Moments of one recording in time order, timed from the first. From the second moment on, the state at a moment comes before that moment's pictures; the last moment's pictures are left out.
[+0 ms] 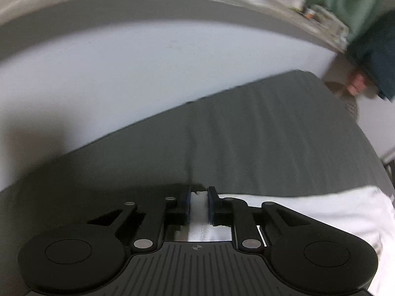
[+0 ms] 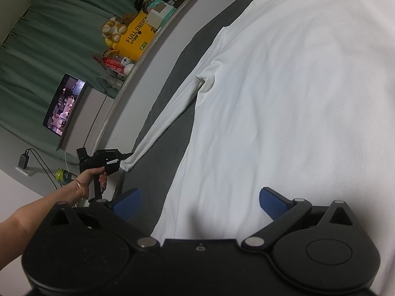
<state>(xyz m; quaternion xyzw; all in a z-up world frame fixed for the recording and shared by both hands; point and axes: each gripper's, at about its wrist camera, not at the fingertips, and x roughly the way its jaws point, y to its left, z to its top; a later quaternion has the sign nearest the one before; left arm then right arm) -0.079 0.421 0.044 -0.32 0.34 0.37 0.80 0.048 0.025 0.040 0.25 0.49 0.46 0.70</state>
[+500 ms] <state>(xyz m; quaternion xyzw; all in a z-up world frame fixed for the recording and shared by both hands) -0.043 0.408 0.046 -0.05 0.31 0.41 0.86 0.045 0.026 0.040 0.25 0.48 0.46 0.70</state>
